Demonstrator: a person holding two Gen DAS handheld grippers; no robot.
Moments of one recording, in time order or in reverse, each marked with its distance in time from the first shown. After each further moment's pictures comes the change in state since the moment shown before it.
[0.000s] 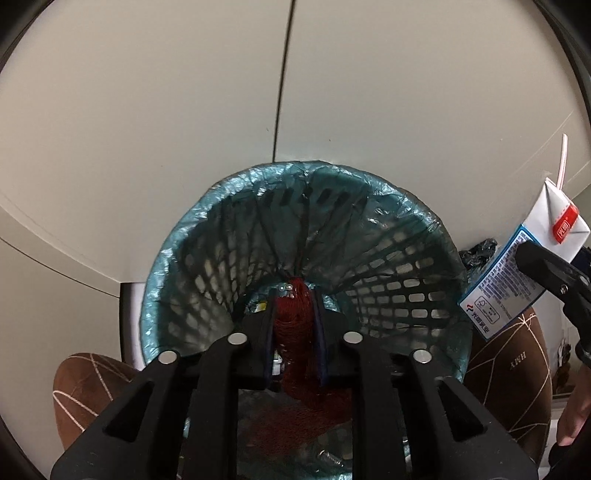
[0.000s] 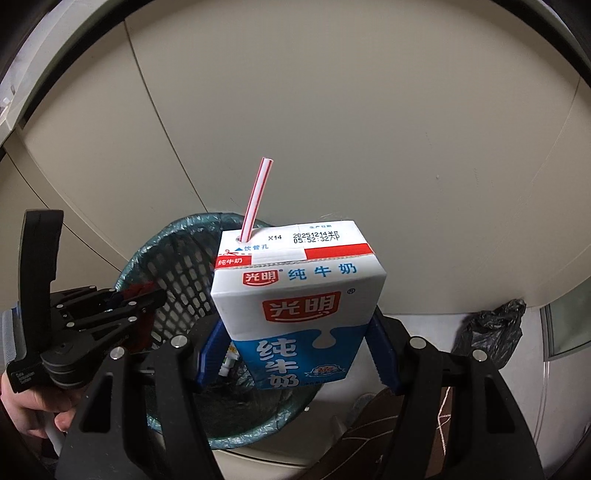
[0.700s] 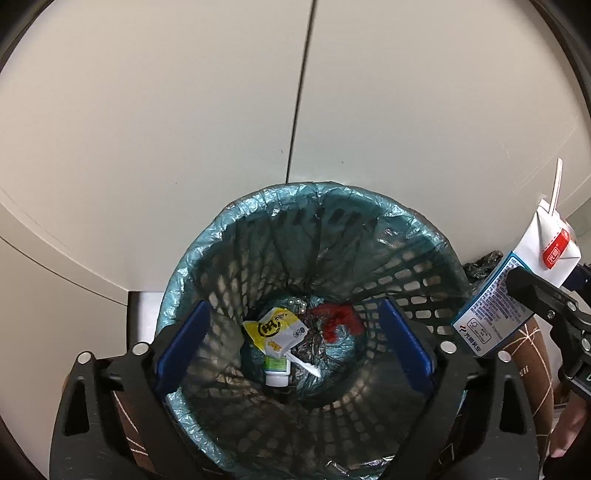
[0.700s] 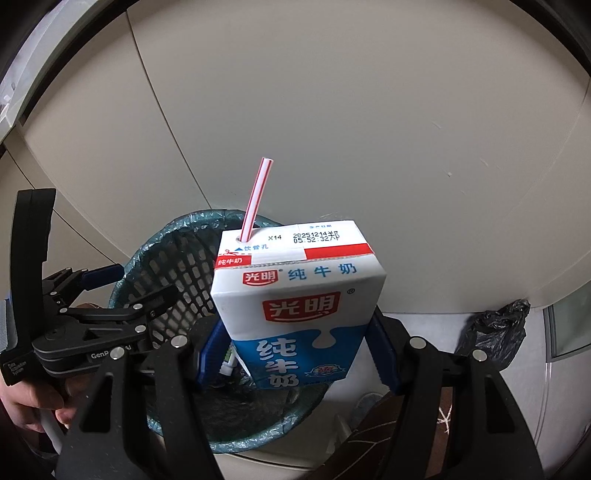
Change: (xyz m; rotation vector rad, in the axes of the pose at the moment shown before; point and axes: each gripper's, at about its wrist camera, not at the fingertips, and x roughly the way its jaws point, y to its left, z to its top) left arm -0.009 0.008 0.009 -0.018 -0.047 0.036; right arm 0.008 0.005 0.004 -0.009 0.009 0.017
